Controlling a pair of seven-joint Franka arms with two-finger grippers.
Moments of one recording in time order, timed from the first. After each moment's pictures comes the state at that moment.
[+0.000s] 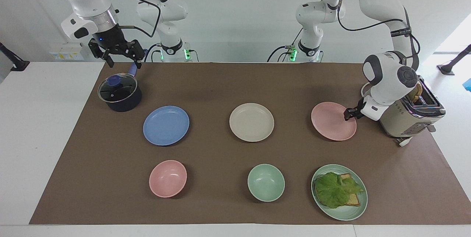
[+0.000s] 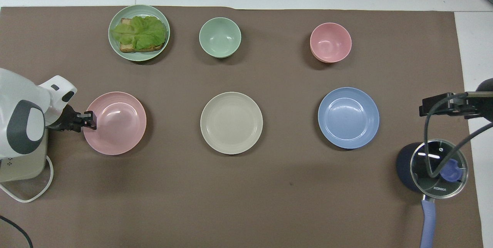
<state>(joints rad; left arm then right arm) 0.09 0.20 0.00 -2.09 -0.02 2.13 0.00 0.11 -0.08 -0.11 -1.66 0.00 1.56 0.08</state>
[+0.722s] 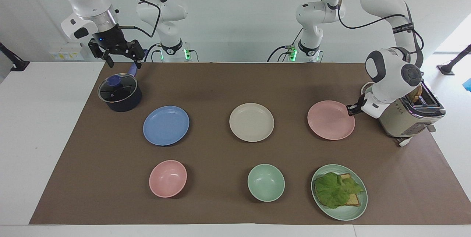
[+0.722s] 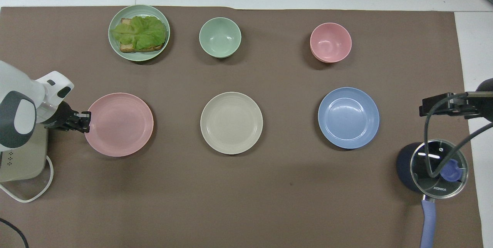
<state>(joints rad) 0.08 0.18 -0.01 -1.99 -0.06 1.92 0.00 0.11 -0.08 -0.11 -1.66 0.00 1.56 0.08</state>
